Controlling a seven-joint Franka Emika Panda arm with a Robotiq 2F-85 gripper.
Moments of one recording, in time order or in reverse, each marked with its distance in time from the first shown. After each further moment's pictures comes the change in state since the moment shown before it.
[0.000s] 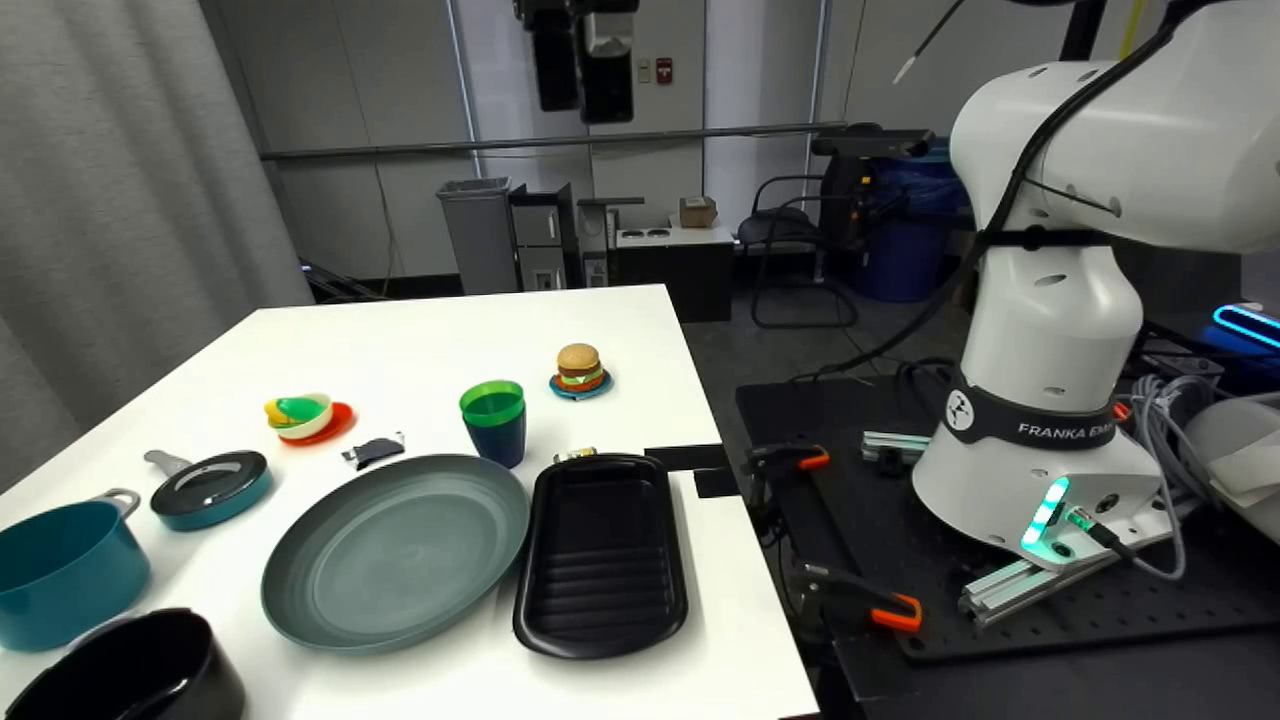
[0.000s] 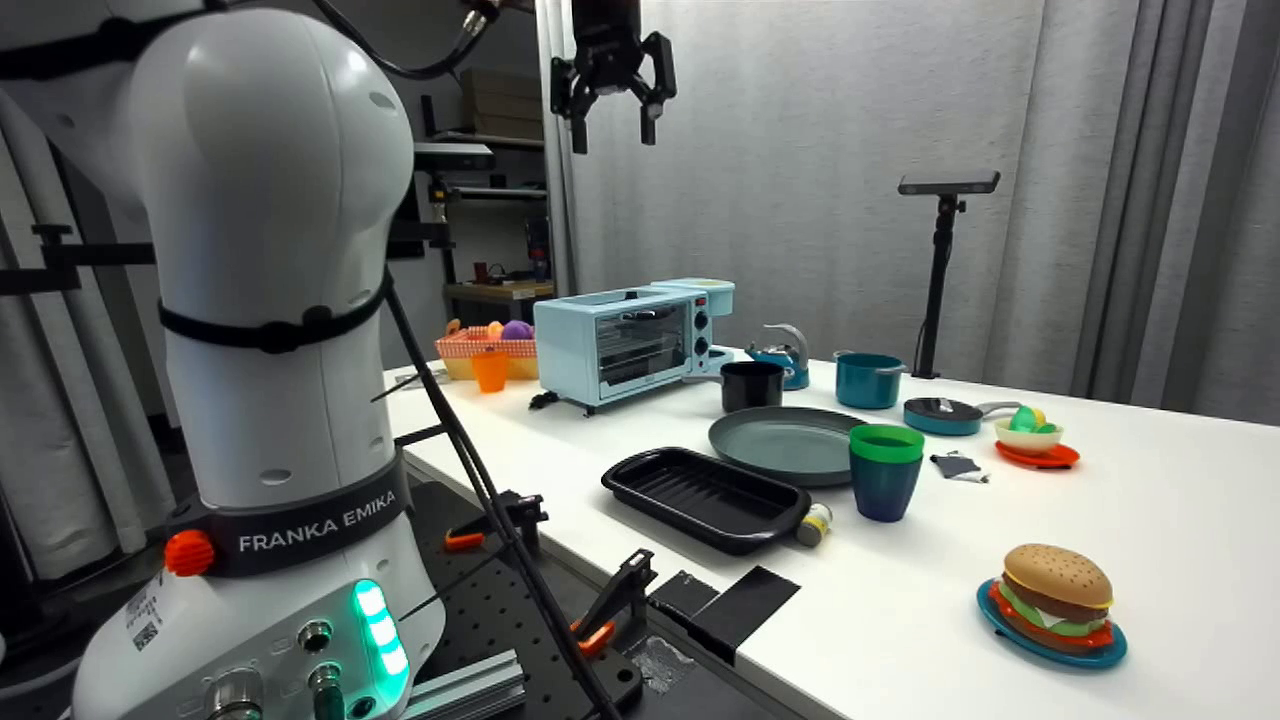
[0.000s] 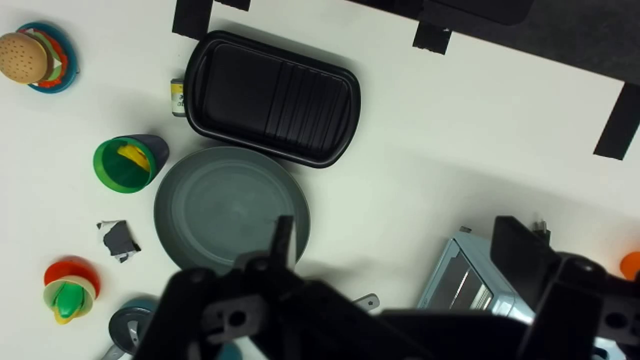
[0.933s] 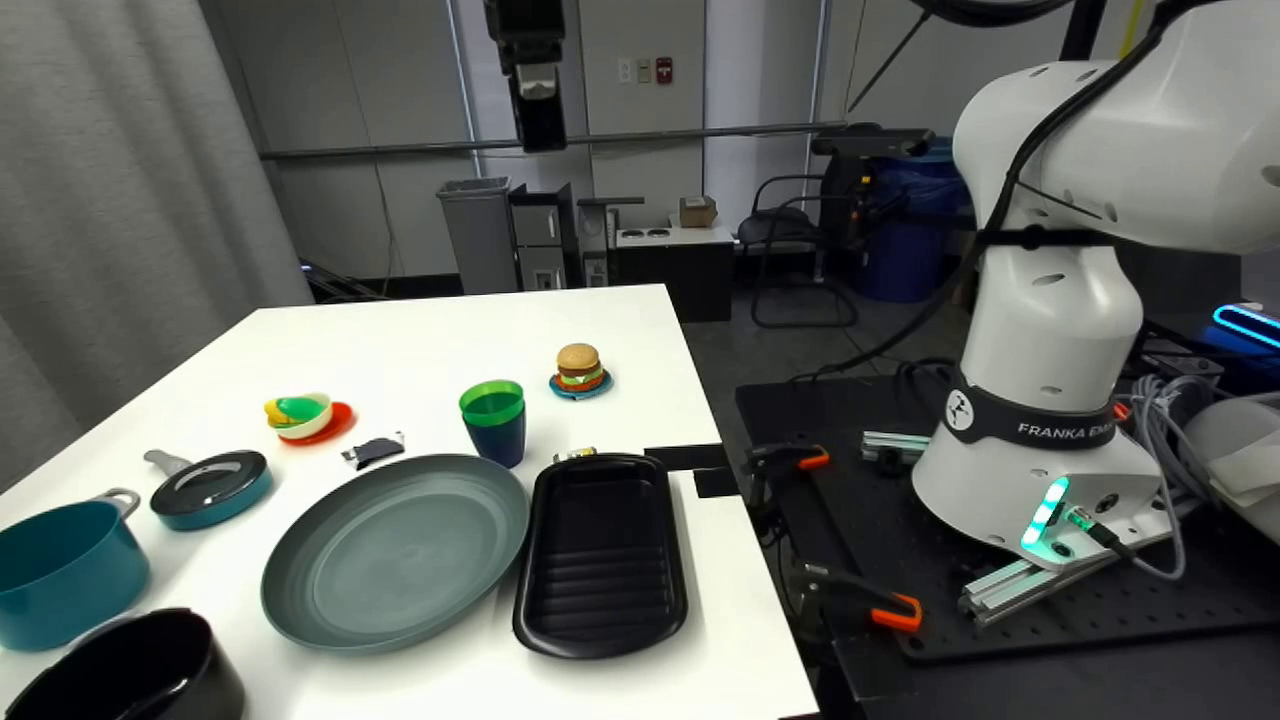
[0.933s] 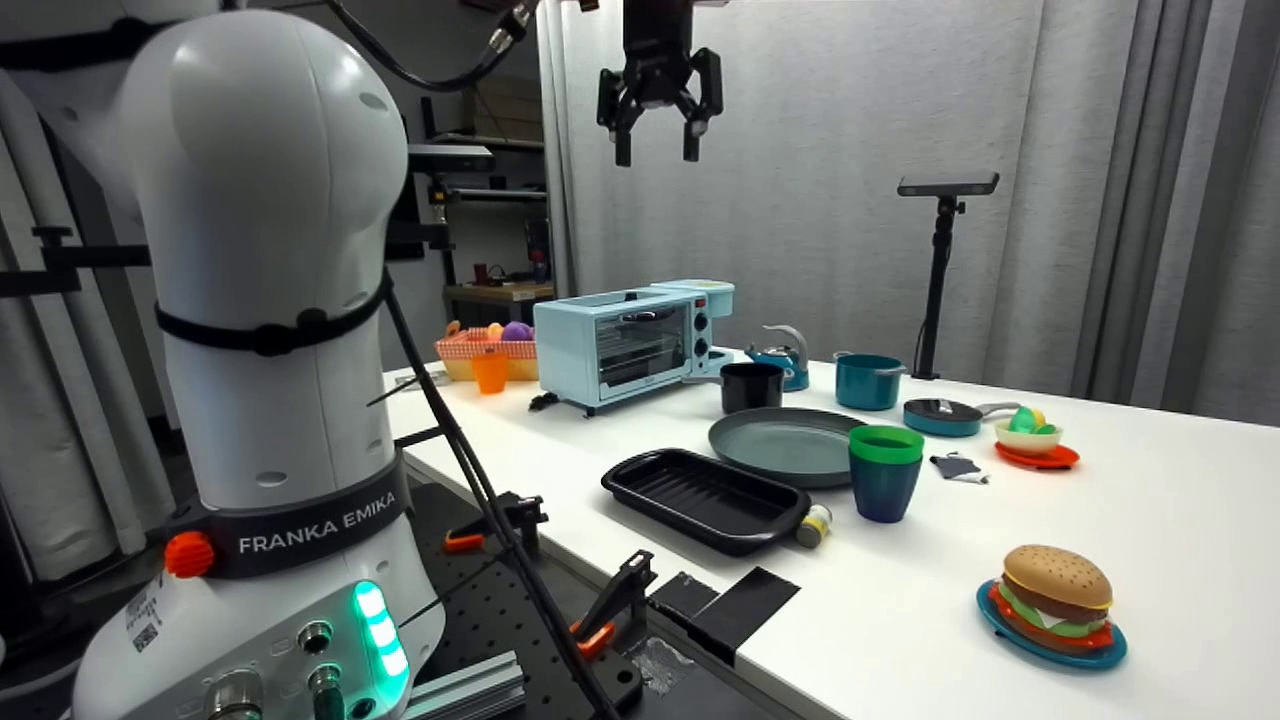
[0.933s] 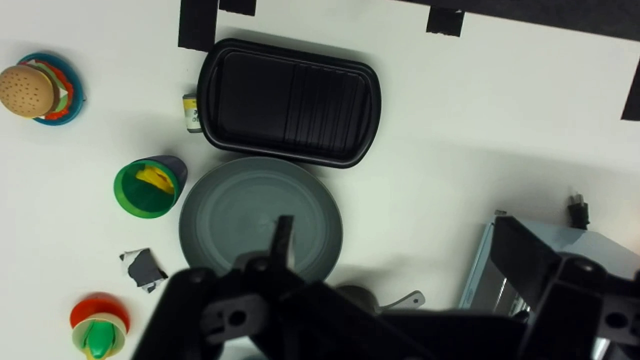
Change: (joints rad) arm -0.041 0.088 -0.090 0.027 0.000 0.033 0.000
